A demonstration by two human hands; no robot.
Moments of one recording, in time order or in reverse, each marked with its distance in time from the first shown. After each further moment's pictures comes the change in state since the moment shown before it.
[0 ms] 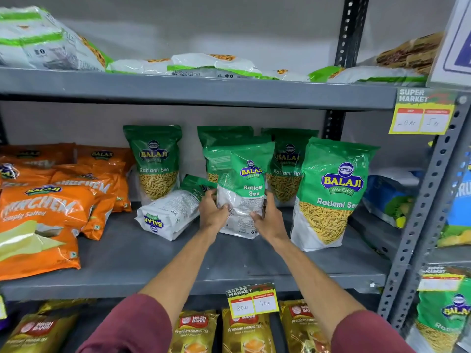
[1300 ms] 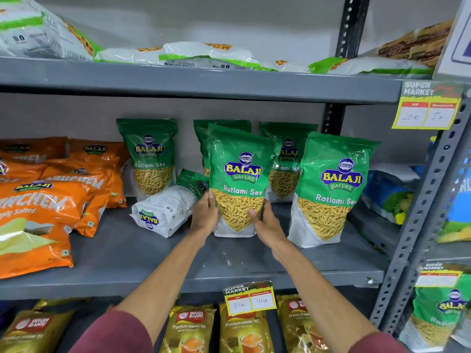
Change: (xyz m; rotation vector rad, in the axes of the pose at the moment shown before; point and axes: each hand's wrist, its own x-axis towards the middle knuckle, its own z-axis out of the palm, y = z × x) left_hand 0.000 -0.021 -0.013 0.123 -0.097 0.052; right_hand -0.025 -0.013 -0.007 0.142 -0.116 0.245
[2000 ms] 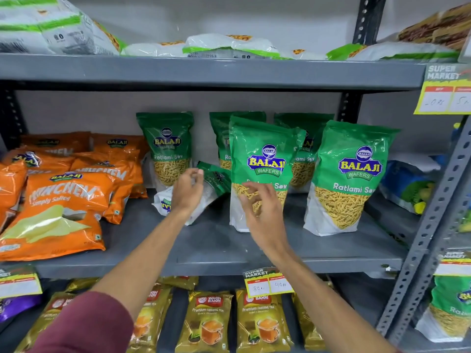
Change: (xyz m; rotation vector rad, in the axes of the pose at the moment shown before) left_hand 0.002 0.023 -0.088 0.197 0.146 0.093; right_hand -0.054 -0.034 0.044 -0.113 0.226 -0.598
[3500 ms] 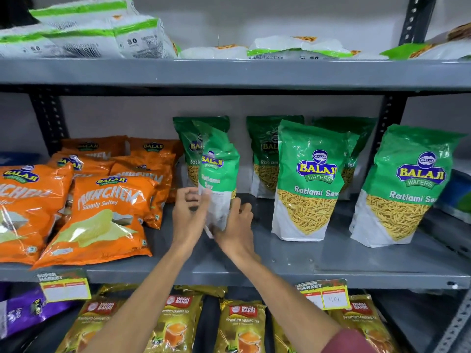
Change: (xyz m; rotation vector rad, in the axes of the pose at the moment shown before) left_hand -0.019 -0.075 -0.074 -0.250 0.195 -0.032; right_hand -0.008 -0.032 0.166 -0.304 -0.254 0.291
